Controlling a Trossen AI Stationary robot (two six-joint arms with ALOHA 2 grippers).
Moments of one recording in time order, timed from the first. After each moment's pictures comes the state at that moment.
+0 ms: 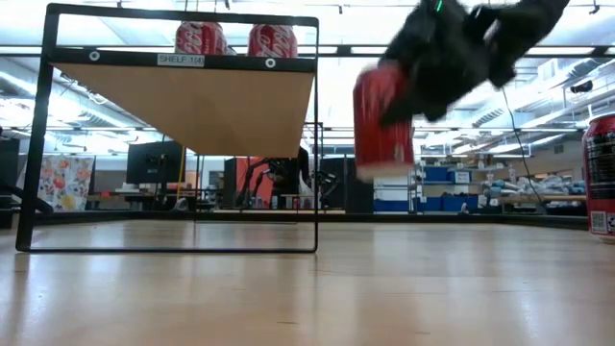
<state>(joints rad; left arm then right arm) -0.48 1.53 1.36 -0.19 -0.84 0.44 -0.11 1.42 0.66 0.18 -0.32 -0.03</state>
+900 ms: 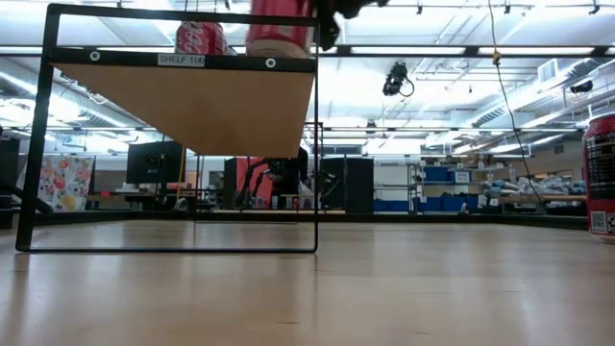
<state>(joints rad) -0.47 1.33 1.50 -0.77 -0.74 -0.21 0.12 1.64 1.25 -0.04 -0.10 -0.01</state>
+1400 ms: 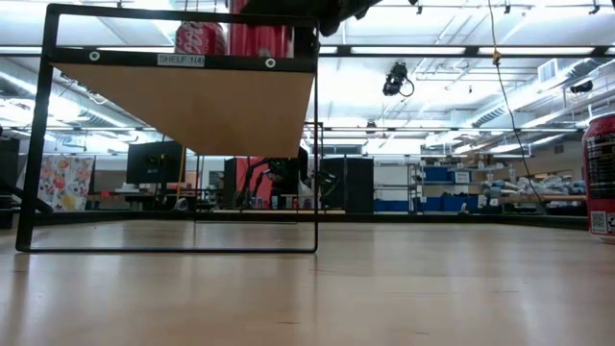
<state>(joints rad) -0.47 1.32 1.51 -0.85 -0.72 -0.26 0.11 1.78 1.40 -0.15 -0.10 -0.01</state>
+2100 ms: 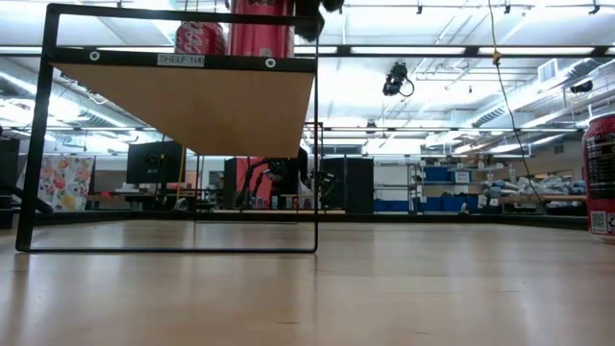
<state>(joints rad) -0.47 1.32 1.50 -0.85 -0.71 -0.24 0.11 1.72 1.40 -0.15 -0.08 -0.07</state>
